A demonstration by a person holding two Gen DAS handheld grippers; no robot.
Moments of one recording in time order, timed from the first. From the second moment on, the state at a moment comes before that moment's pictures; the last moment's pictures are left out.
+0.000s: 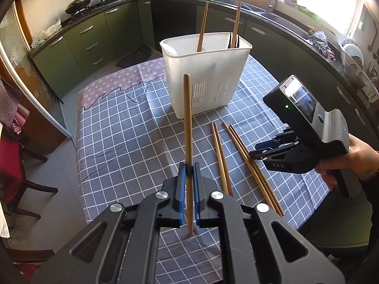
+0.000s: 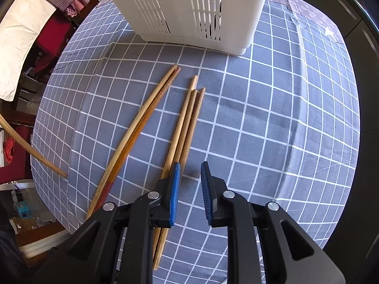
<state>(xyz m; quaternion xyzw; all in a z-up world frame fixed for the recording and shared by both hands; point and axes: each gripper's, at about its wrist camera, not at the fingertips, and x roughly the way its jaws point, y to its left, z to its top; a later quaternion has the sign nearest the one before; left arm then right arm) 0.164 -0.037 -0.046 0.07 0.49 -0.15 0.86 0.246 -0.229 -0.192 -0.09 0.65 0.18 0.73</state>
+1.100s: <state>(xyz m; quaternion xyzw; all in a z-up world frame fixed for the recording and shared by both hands) 0.155 -0.028 -0.033 0.06 0.47 -0.14 0.87 0.188 -0.278 -0.060 -0.06 0.49 0.21 0.84</state>
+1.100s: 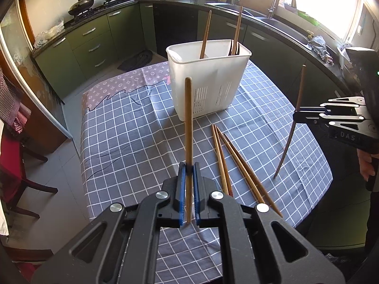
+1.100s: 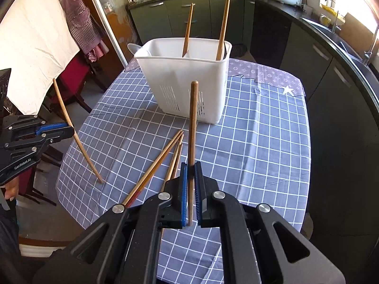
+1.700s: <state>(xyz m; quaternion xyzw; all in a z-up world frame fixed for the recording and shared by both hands) 0.162 -0.048 -0.019 0.07 0.46 -0.16 0.87 0.181 -0.289 -0.051 -0.04 0.48 0.22 0.85</state>
